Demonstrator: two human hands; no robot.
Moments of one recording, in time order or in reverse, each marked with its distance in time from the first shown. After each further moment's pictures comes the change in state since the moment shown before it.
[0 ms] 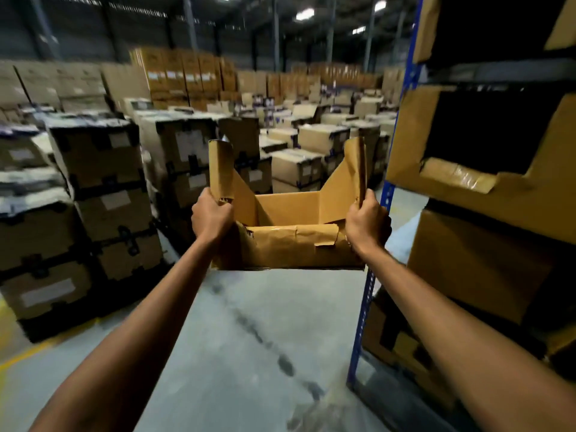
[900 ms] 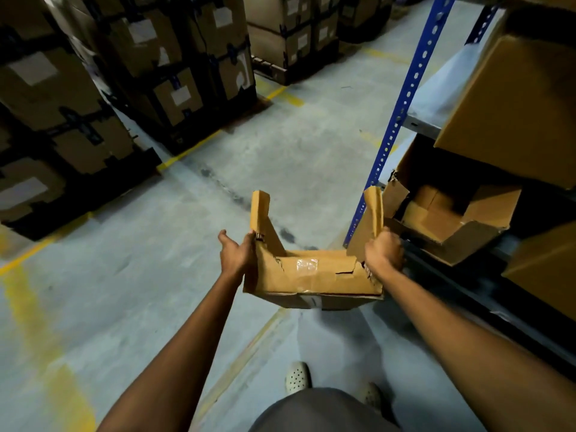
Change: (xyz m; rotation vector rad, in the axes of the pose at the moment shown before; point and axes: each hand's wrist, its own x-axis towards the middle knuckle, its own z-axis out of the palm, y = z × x) left_hand -0.137 -0.300 0.131 0.048 -0.491 -0.586; right_hand -0.168 0.226 0.114 -0.540 -0.491 0.507
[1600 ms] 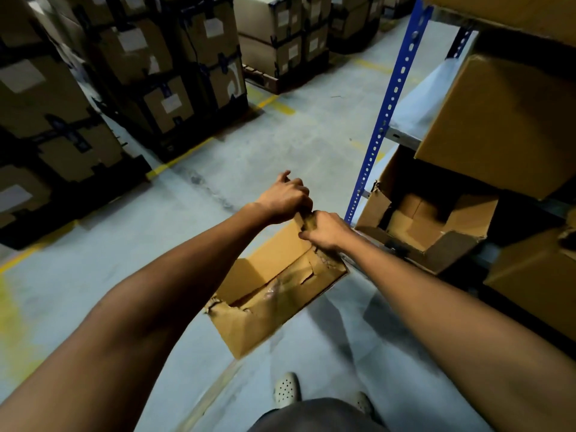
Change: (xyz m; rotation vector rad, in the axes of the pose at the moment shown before) left_hand 0.007 0.173 0.070 1.196 -0.327 1.472; right_hand 0.026 -0.075 -0.020 -0.162 -0.414 -0.569
